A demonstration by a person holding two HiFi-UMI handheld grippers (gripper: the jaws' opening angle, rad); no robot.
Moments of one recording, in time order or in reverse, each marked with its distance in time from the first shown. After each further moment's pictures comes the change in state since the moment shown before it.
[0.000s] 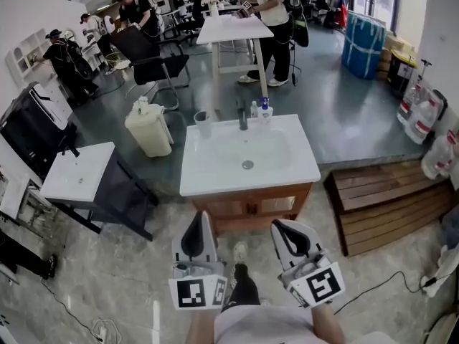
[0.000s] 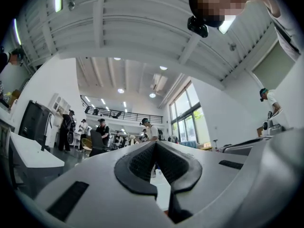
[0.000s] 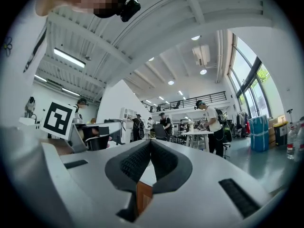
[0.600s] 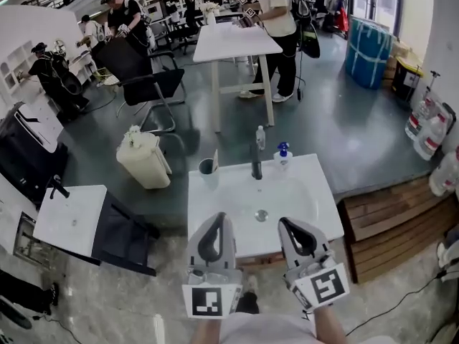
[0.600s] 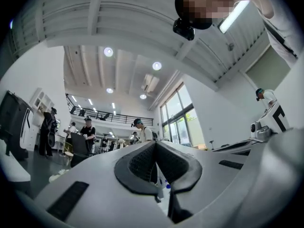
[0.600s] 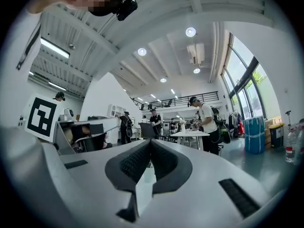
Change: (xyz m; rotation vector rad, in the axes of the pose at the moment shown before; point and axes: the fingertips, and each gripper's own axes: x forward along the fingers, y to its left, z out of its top) left arm 0.257 0.068 -0.010 -0.038 -0.065 -0.135; right arm 0.246 -0.132 0.014 -0.026 -0.007 -0.113
